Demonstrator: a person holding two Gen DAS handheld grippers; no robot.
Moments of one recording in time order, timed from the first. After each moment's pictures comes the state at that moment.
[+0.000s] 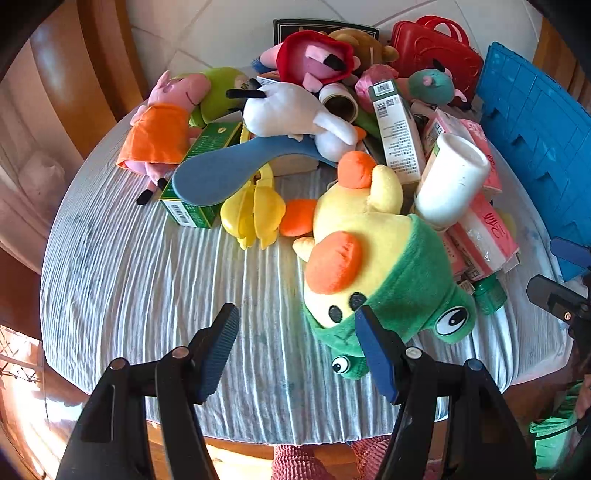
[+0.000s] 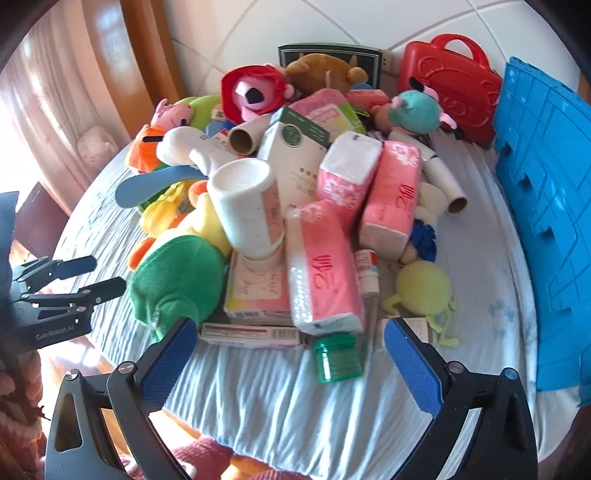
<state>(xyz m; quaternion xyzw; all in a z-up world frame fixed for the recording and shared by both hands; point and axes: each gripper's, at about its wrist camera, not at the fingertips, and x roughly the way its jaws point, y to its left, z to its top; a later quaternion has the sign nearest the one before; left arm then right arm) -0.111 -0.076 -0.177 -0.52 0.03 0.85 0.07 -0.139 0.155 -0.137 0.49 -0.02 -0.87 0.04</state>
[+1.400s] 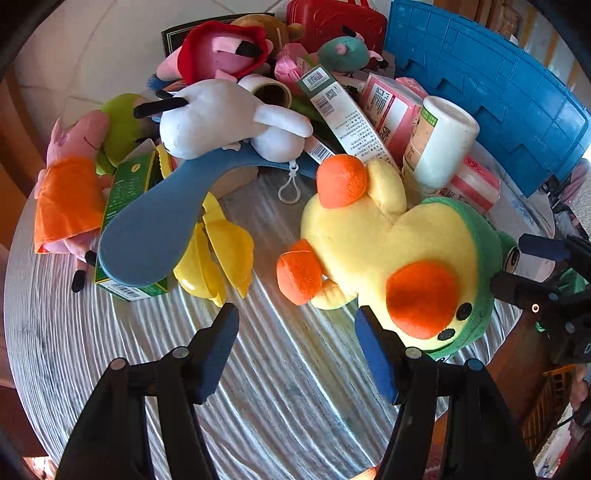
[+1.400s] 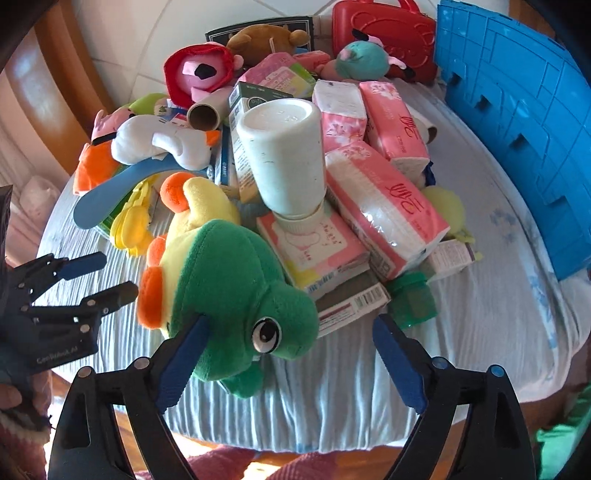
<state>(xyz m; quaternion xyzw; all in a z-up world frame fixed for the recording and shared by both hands) -0.173 -0.086 -0.206 -0.50 0.12 0.81 0.28 -0.139 0.097 -0.170 0.51 -0.12 -0.84 -0.12</state>
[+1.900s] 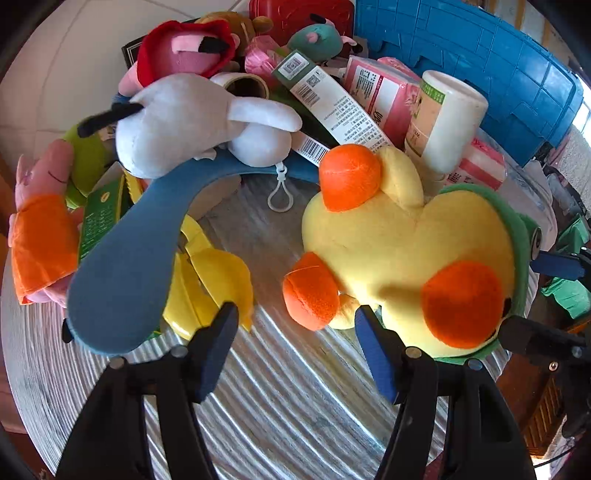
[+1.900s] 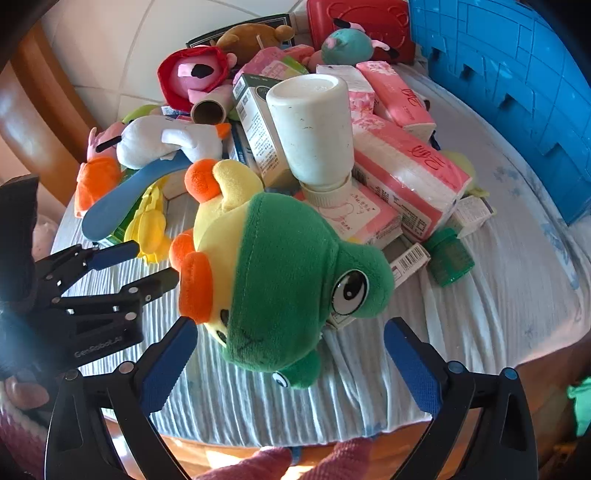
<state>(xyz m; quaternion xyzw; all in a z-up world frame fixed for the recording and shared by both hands) -0.201 -0.075 -0.228 -0.47 0.18 0.80 0.33 -0.139 0.069 -0.185 0.50 -0.19 -0.83 -0.15</state>
